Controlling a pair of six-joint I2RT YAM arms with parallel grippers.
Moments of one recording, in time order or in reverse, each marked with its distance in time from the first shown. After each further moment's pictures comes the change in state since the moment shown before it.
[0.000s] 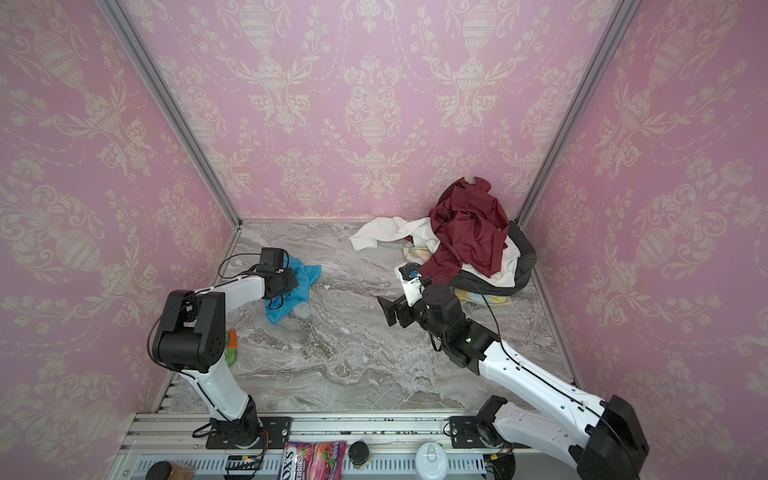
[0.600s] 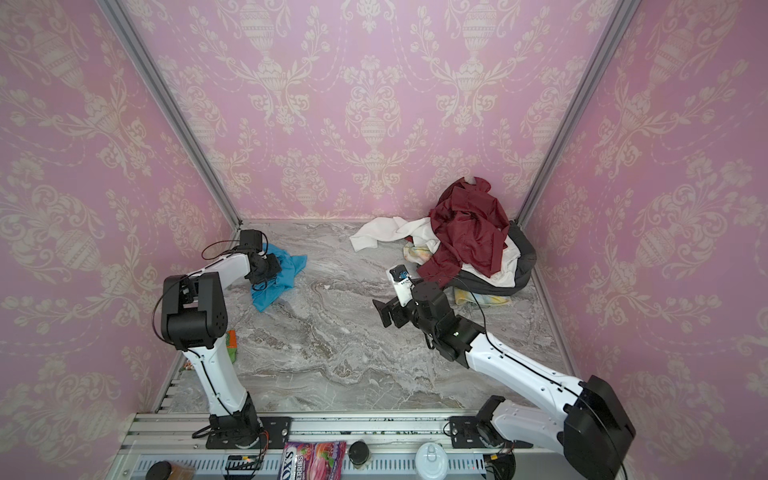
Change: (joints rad) left arm 0.161 0.194 0.330 -0.219 0.100 0.070; right arm 0.000 0.118 0.005 0.044 -0.010 -0.027
